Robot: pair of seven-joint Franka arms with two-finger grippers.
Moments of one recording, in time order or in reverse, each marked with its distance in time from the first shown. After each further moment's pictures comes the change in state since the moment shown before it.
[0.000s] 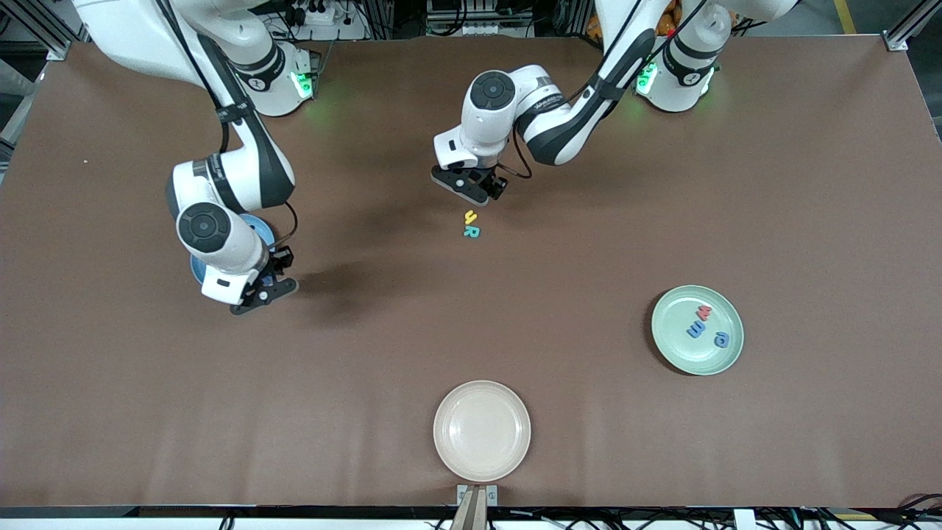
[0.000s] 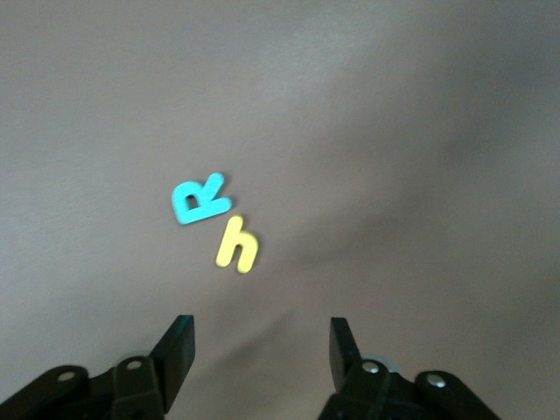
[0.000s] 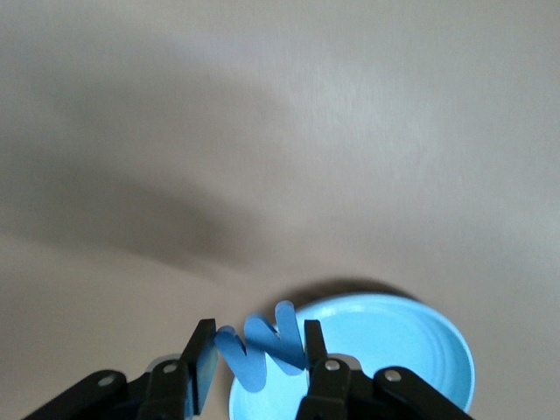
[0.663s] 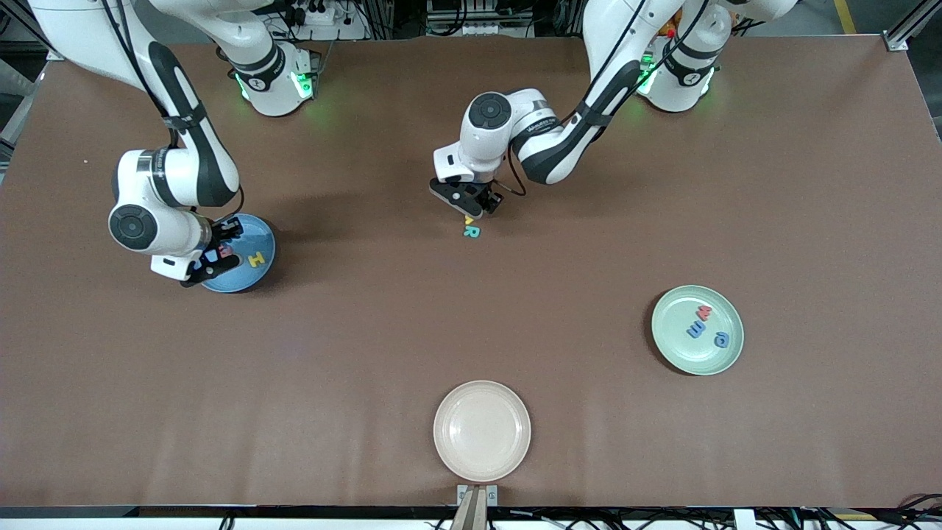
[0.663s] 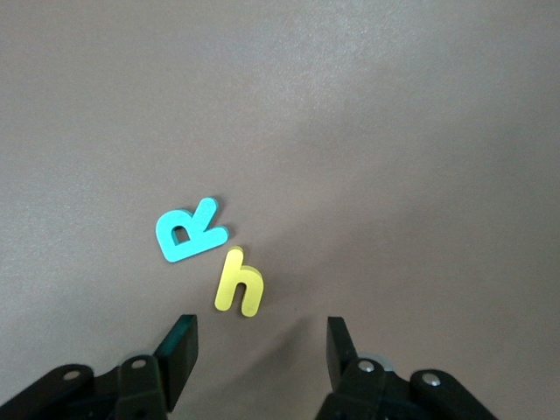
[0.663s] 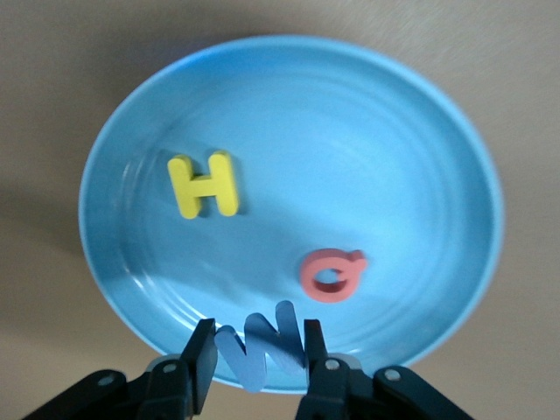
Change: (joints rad) left arm 0.002 0.102 0.010 0.036 0.108 0.049 0.000; right arm -0.113 -0.027 -0.121 -0.211 0.093 0.022 -0.223
